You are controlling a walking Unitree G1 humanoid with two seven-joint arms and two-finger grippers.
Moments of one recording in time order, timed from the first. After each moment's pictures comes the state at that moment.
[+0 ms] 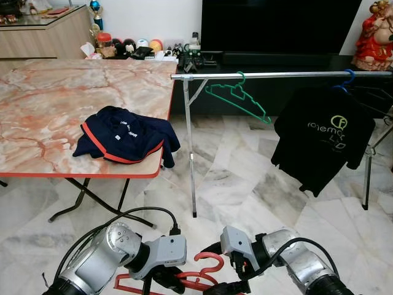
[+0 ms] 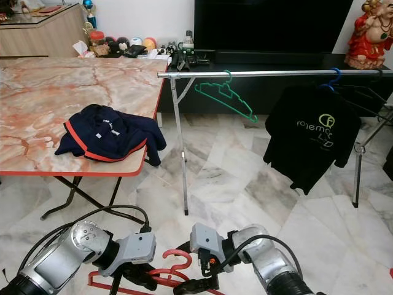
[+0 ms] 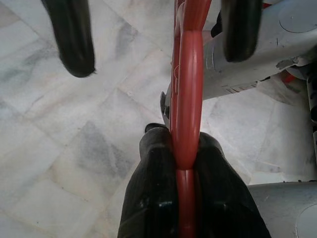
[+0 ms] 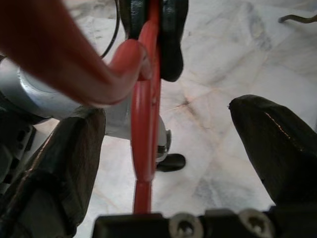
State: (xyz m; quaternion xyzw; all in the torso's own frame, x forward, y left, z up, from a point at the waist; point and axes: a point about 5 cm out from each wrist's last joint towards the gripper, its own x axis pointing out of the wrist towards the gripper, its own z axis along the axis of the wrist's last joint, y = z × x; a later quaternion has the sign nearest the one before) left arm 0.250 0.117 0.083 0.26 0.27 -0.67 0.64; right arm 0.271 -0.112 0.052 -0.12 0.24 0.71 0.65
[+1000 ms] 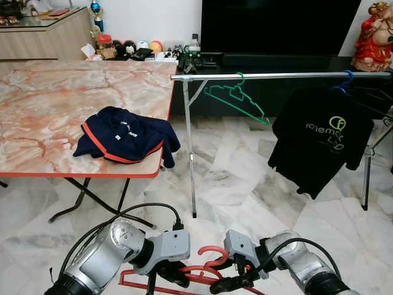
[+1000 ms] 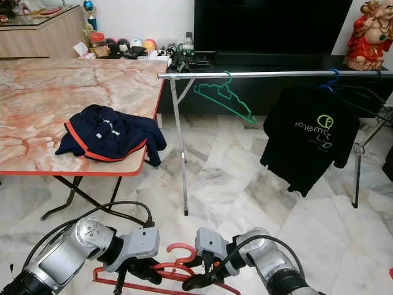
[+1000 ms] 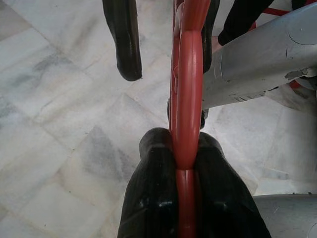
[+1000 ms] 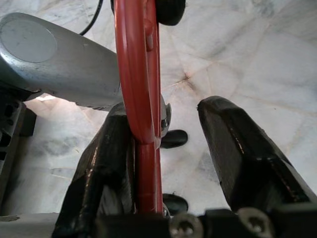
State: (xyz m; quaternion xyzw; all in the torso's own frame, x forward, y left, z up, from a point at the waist) left arm 0.255 0.112 0.087 0.26 0.26 -0.66 0.65; right arm 0.275 -0.125 0.037 -0.14 0.29 0.68 0.66
